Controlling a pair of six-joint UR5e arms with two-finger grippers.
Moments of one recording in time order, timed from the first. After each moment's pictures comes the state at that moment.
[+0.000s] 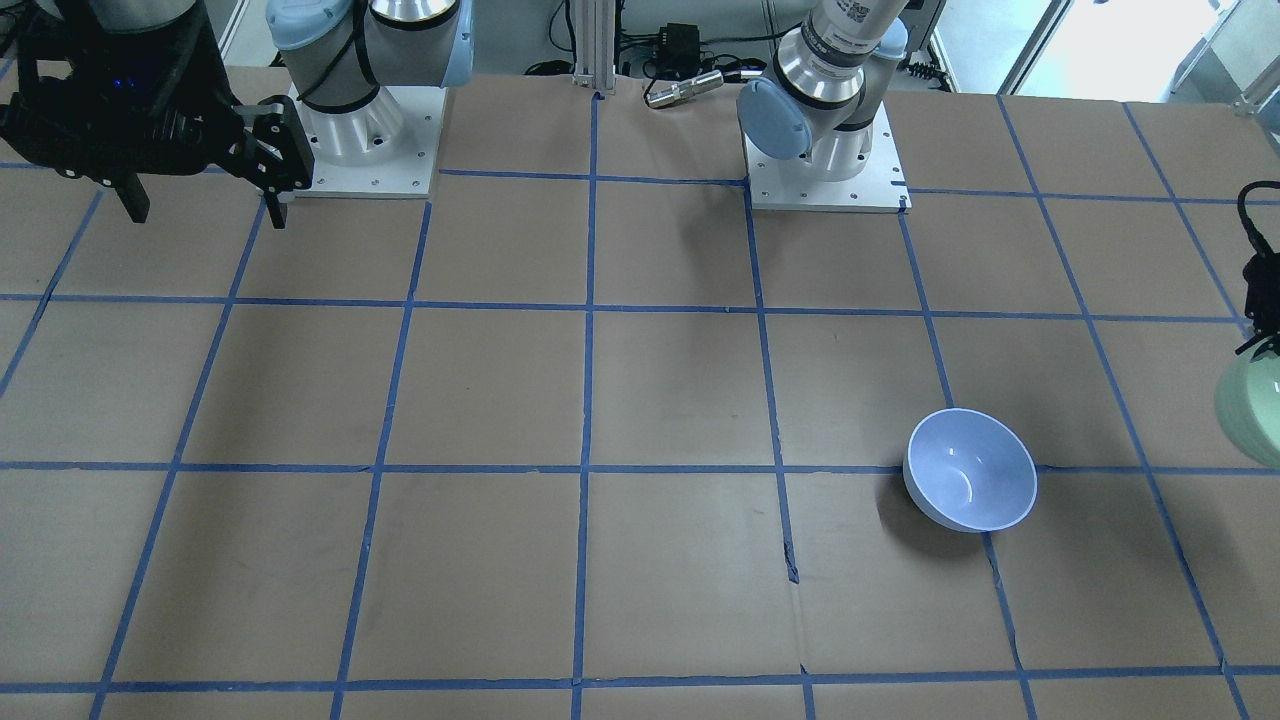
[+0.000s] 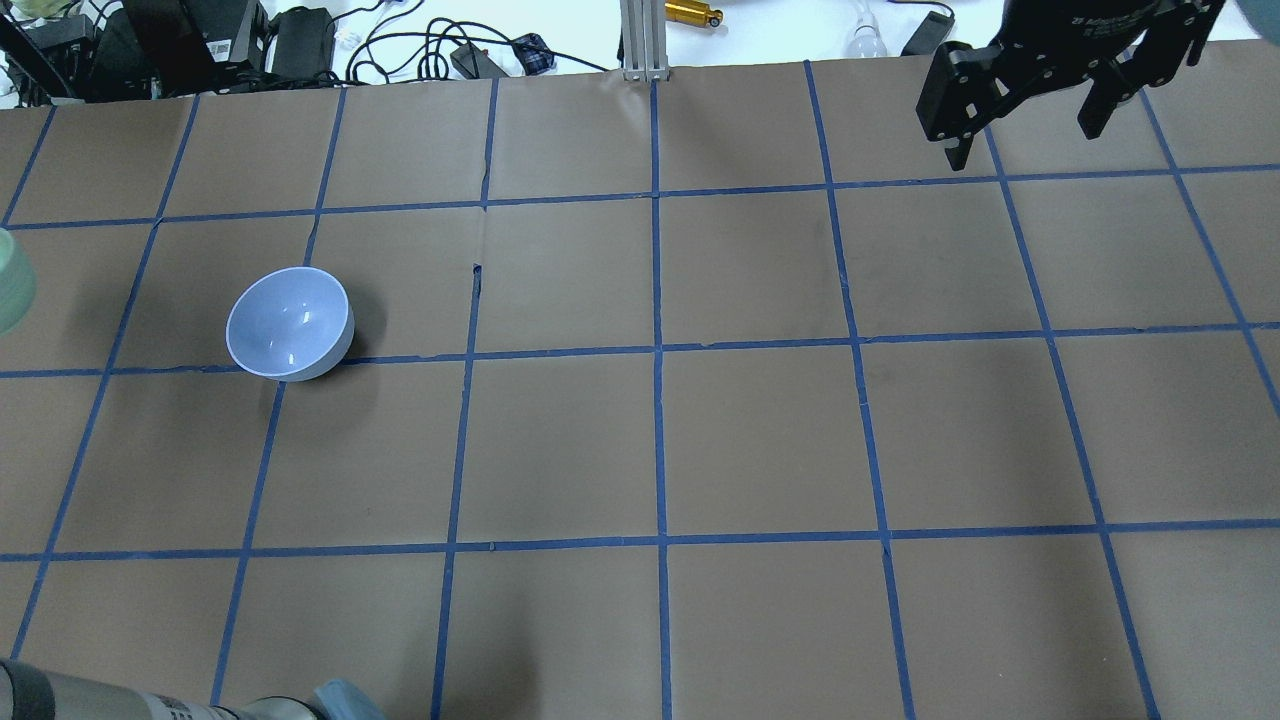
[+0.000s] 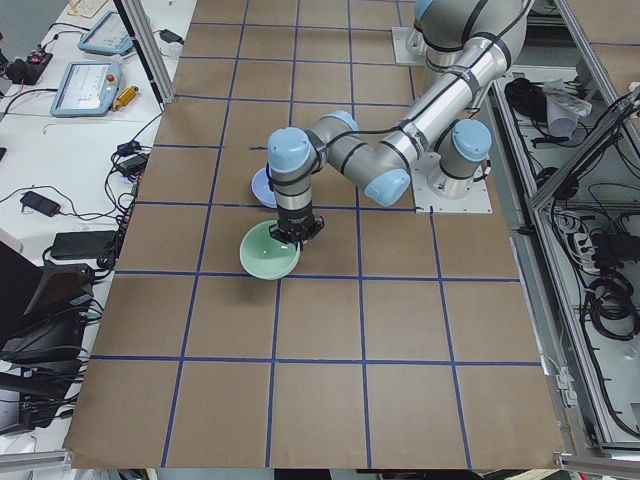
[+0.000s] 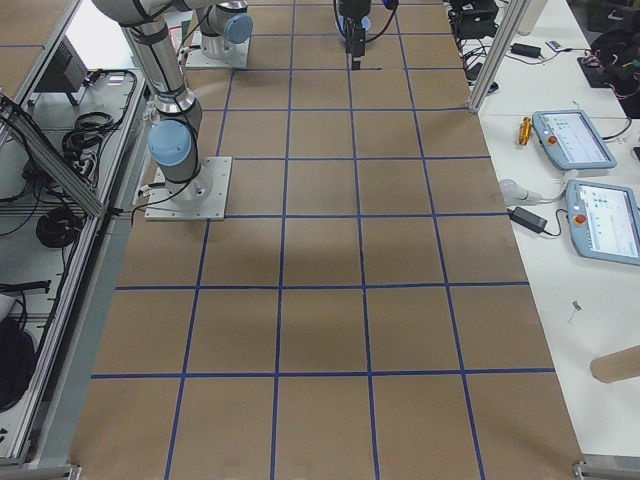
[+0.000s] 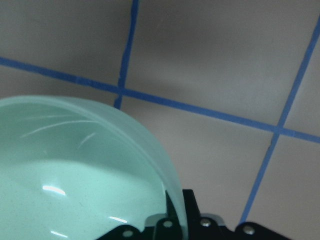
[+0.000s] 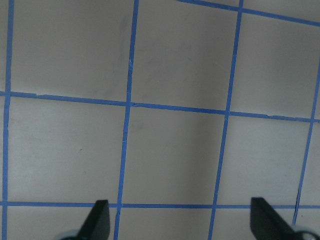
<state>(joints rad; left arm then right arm) -0.87 -1.79 -1.64 -1.19 1.69 2.00 1.60 -1.53 1.37 -1.45 -1.74 -0.09</state>
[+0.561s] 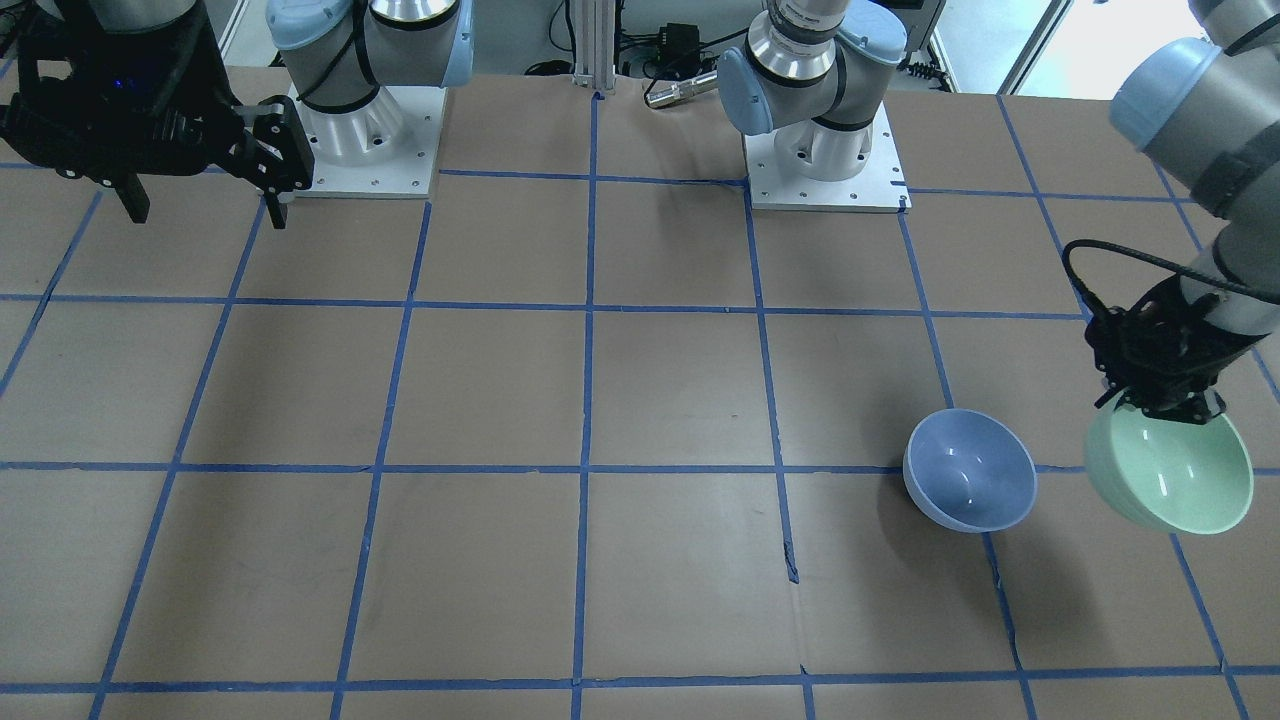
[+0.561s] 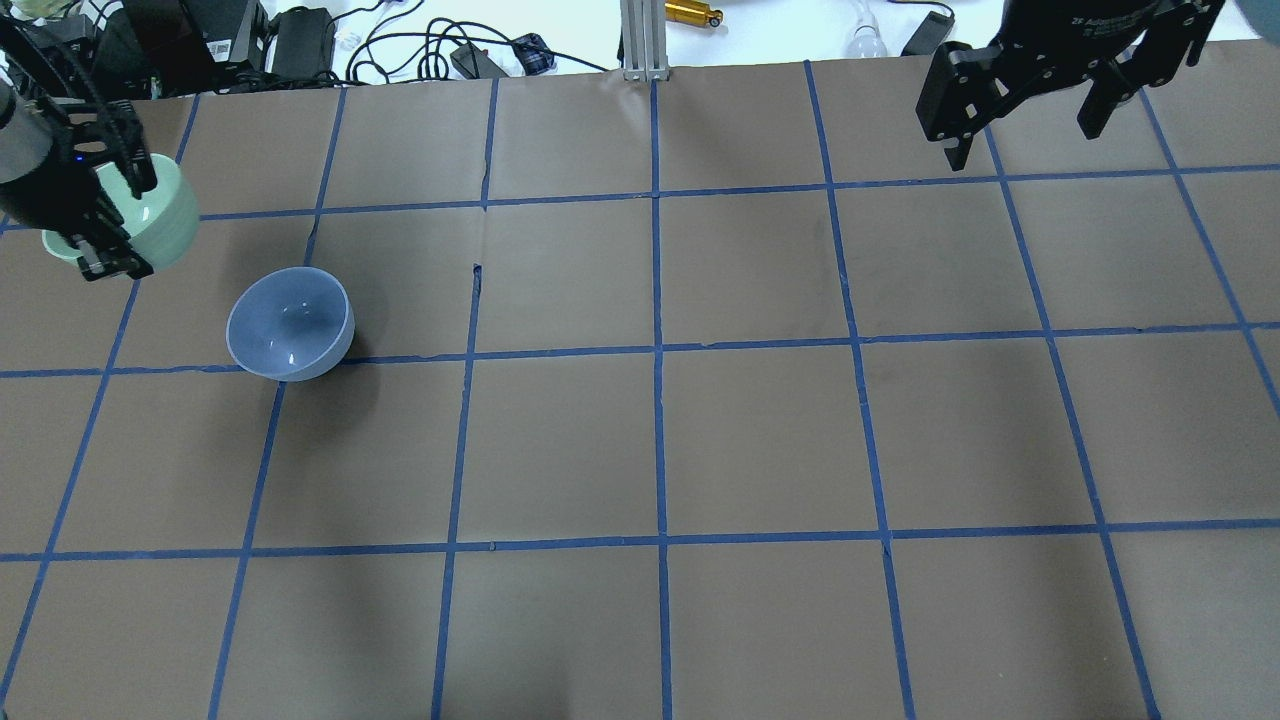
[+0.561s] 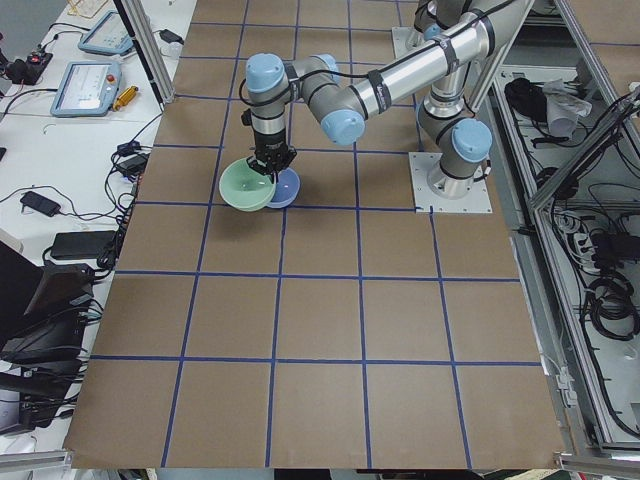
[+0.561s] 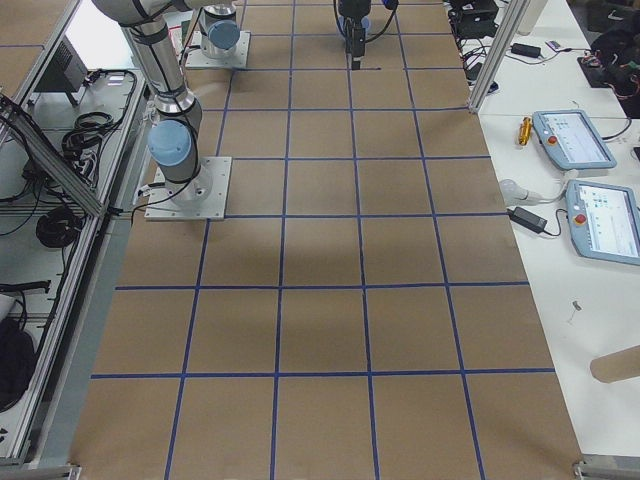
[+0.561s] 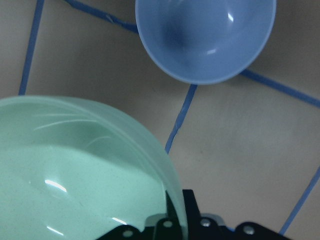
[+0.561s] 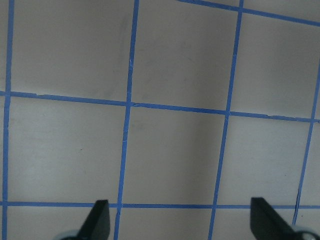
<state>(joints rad) -1.18 -1.76 -1.67 -1.23 1.67 1.47 1.60 -1.53 1.37 -1.45 -1.74 -0.09</state>
